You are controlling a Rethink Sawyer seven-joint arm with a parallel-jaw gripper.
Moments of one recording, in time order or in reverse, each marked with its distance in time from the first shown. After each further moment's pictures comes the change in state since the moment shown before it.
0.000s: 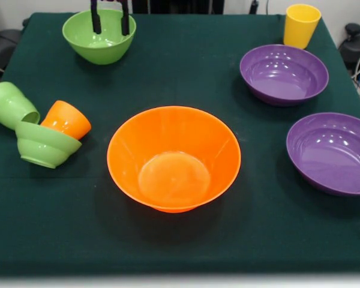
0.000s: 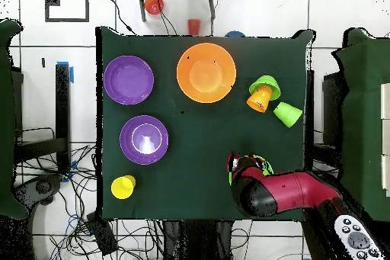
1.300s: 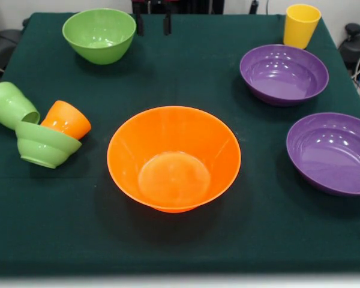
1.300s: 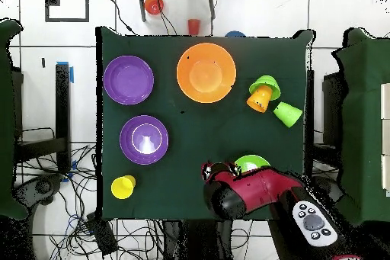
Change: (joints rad) arm 0.183 0.053 -0.080 0.023 -0.010 -0.016 0.000
